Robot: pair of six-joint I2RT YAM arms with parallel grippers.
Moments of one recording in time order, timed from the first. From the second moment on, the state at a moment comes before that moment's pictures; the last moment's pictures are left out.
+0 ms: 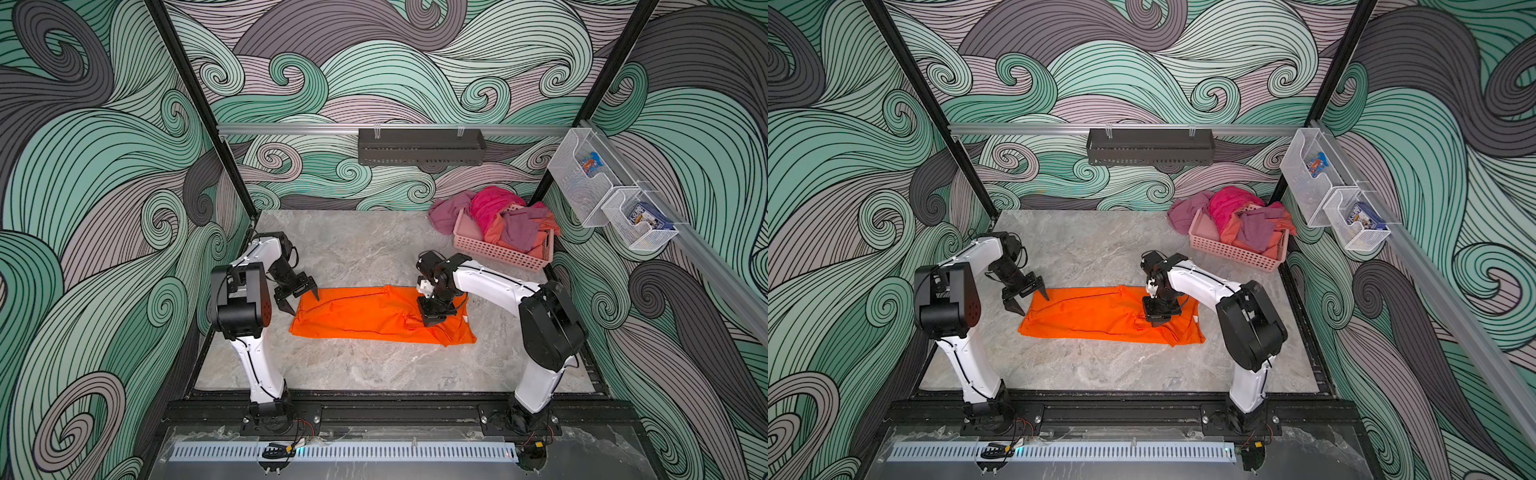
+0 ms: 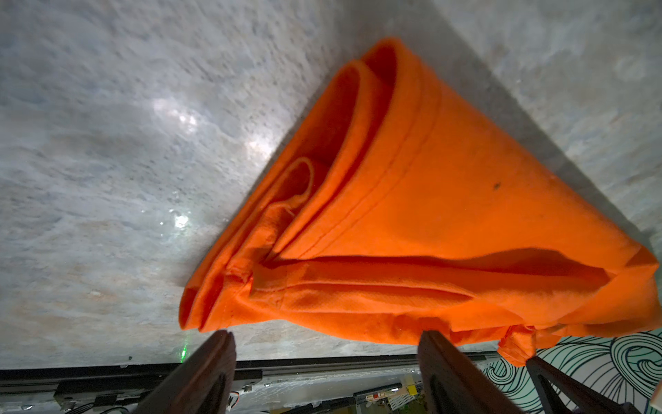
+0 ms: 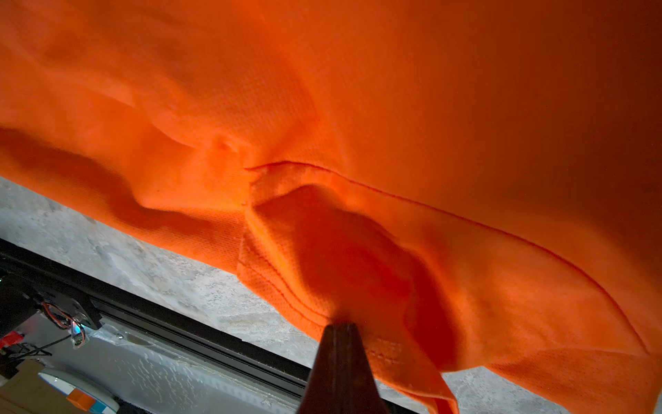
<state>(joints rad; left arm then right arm) 0.11 1.97 1.44 -1.33 0.30 -0.37 0.58 1.81 1.27 -1.08 -0.26 0.38</state>
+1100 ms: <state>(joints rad) 0.14 2.01 1.41 -1.25 0.30 -0.38 0.58 1.82 1.37 -1.07 -0.29 0.40</state>
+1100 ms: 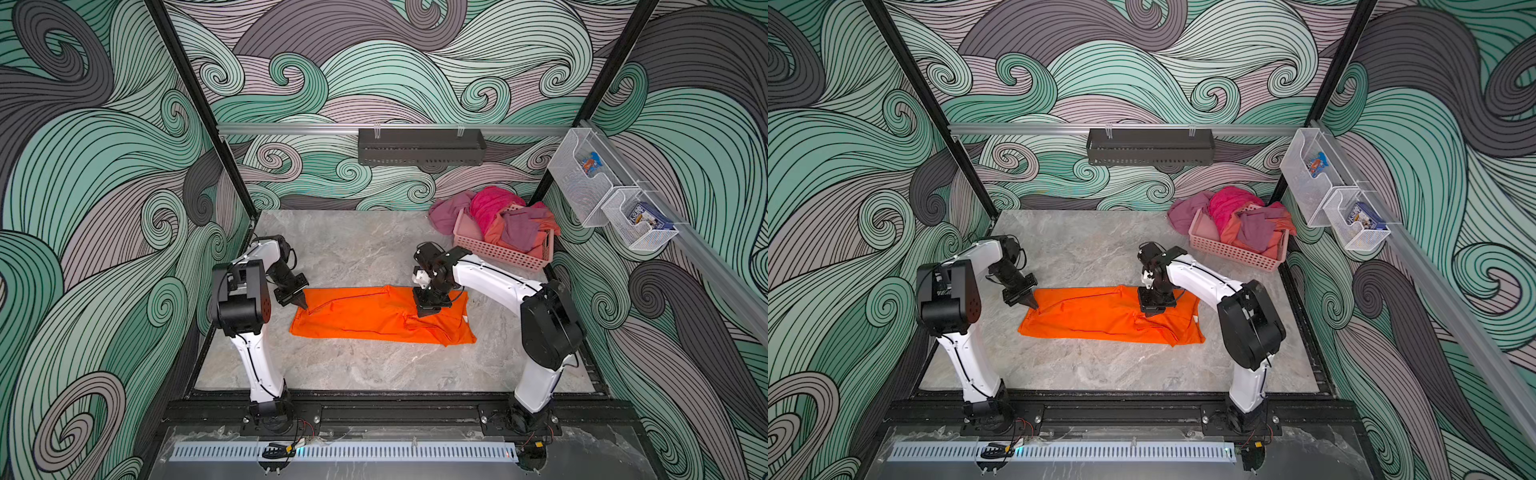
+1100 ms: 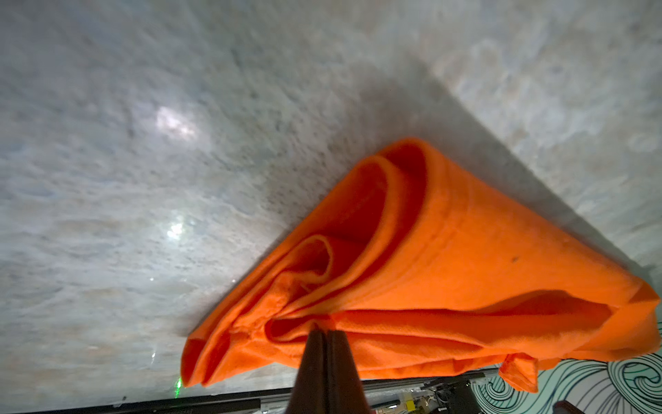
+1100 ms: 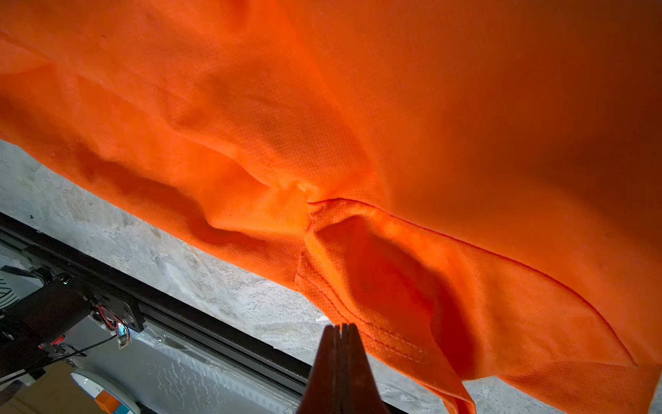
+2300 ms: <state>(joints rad) 0.25 2.03 1.57 -1.29 0.34 -0.38 0.60 1.96 1.26 -0.94 -0.37 0.41</state>
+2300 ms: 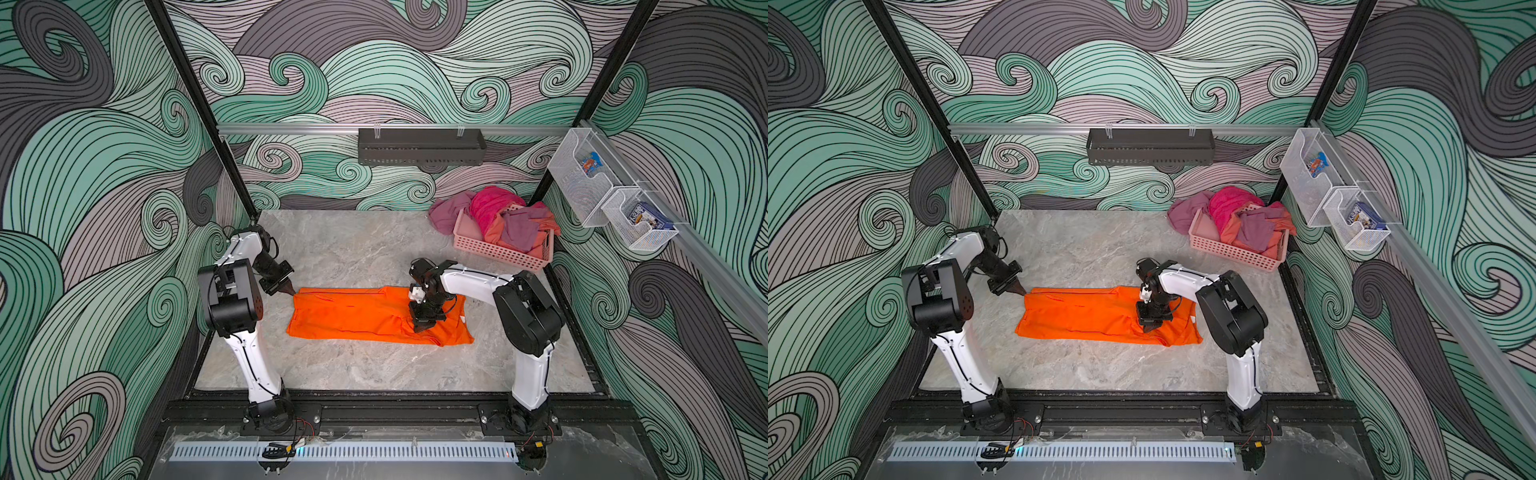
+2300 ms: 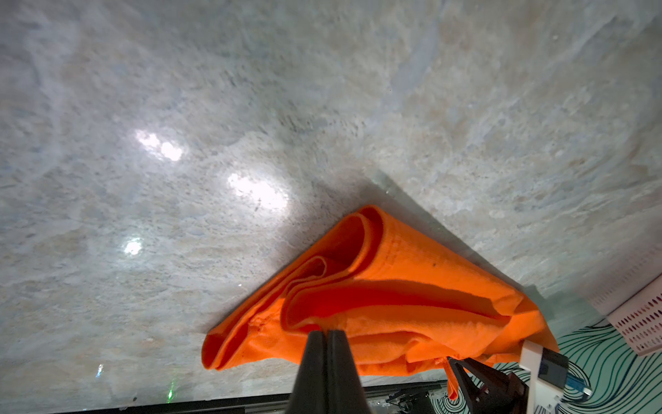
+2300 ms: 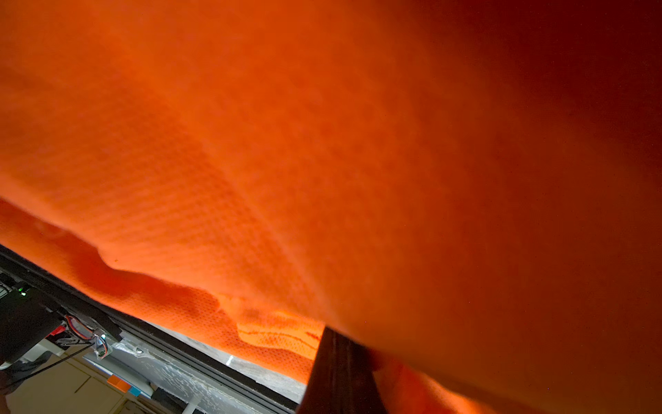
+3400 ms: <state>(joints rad) 0.25 1.91 1.59 -1.29 0.59 -0.39 0.60 1.96 1.26 -0.94 -0.38 0.41</state>
